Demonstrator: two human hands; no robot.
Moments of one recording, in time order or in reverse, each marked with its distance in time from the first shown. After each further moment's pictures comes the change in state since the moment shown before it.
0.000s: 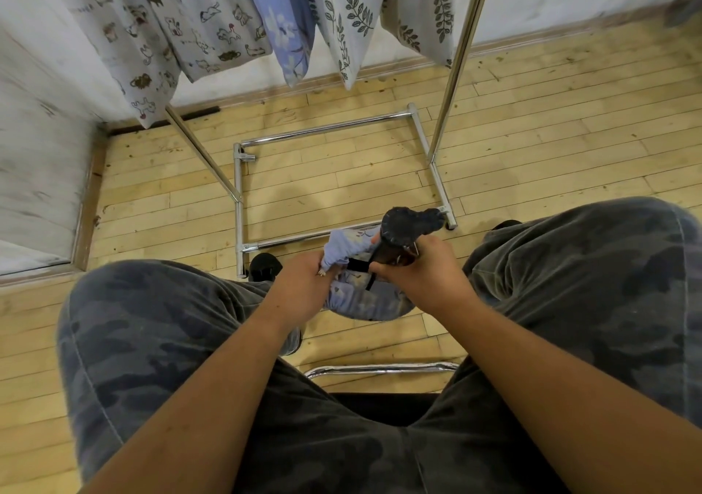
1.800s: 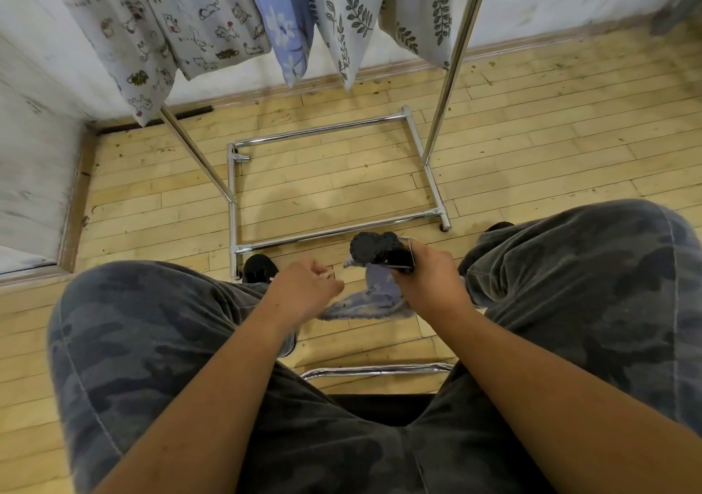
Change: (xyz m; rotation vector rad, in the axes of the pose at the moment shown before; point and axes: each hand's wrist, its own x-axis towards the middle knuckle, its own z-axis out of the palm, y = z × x) left_hand 0.002 -0.002 0.002 -0.020 -0.112 -0.318; right_hand 0.001 0.019 0.004 -0.338 0.033 0.008
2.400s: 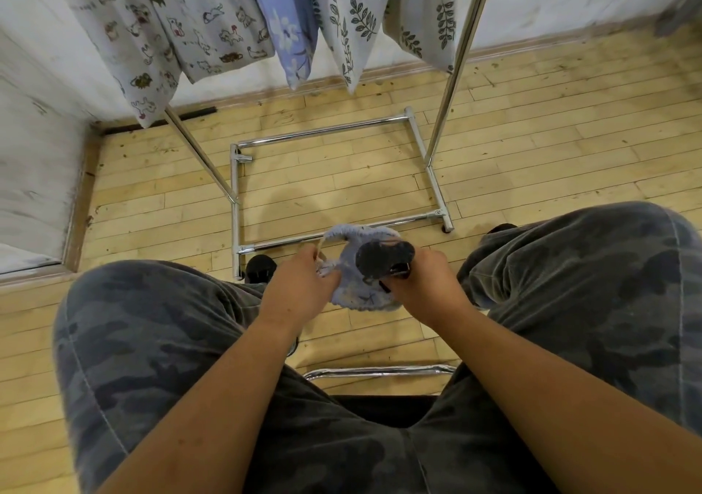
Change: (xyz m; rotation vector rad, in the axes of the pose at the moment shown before) left_hand 0.004 -0.003 0.003 0.084 0.242 0.169; right_hand -0.008 -0.012 -0.007 0.163 -0.073 -0.136
